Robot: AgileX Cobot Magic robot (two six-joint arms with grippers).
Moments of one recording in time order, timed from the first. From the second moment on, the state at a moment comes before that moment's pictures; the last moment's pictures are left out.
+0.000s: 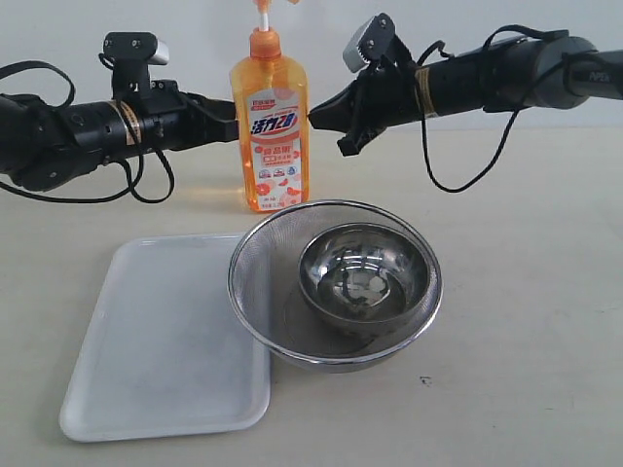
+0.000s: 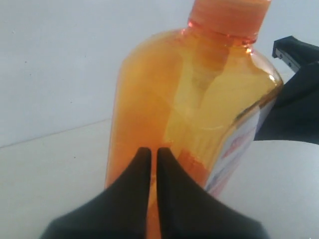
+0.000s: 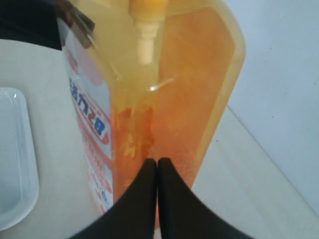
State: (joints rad) left arm -0.20 2.05 -1.20 0.78 -0.61 -0.71; right arm 0.23 2.37 -1.88 -1.74 -0.87 1.20
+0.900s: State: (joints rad) left arm -0.21 2.06 -1.26 0.79 -0.54 -0.73; right arm 0.24 2.35 -1.88 -1.75 -0.86 1.17
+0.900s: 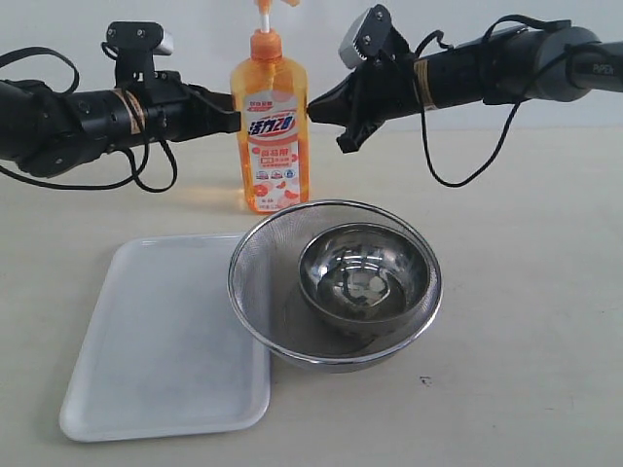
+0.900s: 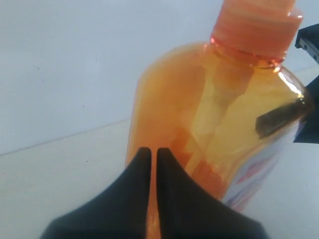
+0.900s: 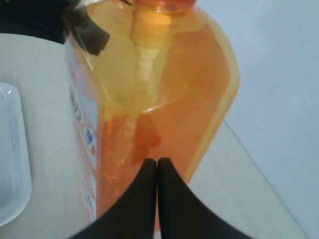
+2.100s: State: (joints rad) left arm -0.21 2.06 -1.26 0.90 -0.52 -0.79; right arm 0.07 2.28 -1.88 -1.75 -1.14 1.53
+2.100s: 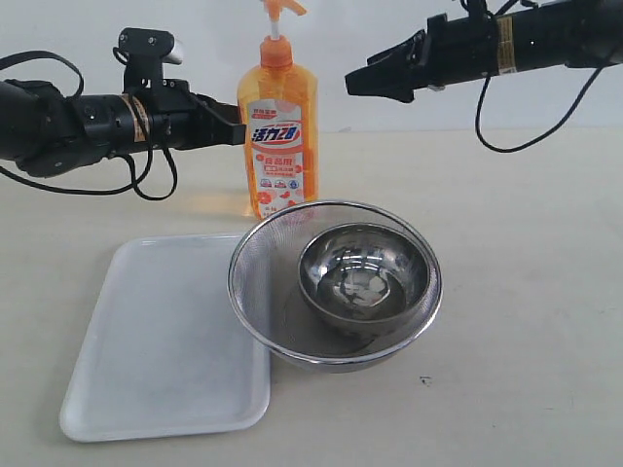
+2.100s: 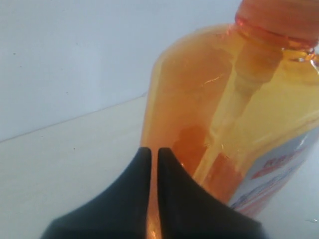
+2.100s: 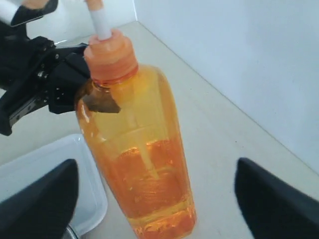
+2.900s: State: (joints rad) left arm -0.21 2.06 -1.26 0.90 -0.52 -0.79; right arm 0.13 2.42 -1.88 -1.75 -1.22 1.07
